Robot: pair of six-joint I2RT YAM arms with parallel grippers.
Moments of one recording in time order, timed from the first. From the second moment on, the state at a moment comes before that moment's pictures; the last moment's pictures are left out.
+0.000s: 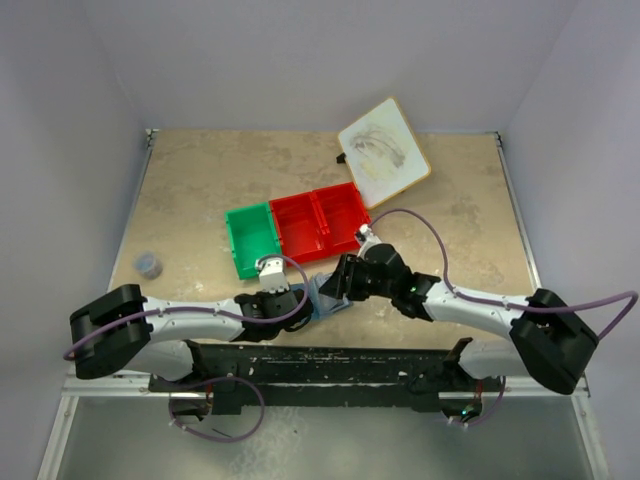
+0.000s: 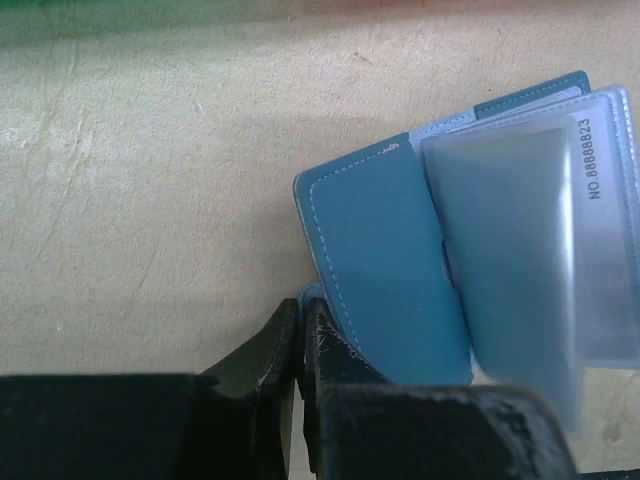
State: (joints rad) left arm -1.17 1.33 0.53 -0.29 -0.61 -1.21; right arm 0.85 1.29 0.53 0.13 -0.13 0.89
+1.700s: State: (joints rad) left arm -1.17 1.33 0.54 -0.31 -0.64 -1.17; right arm 0.84 1.36 0.57 0.00 -0.02 0.93
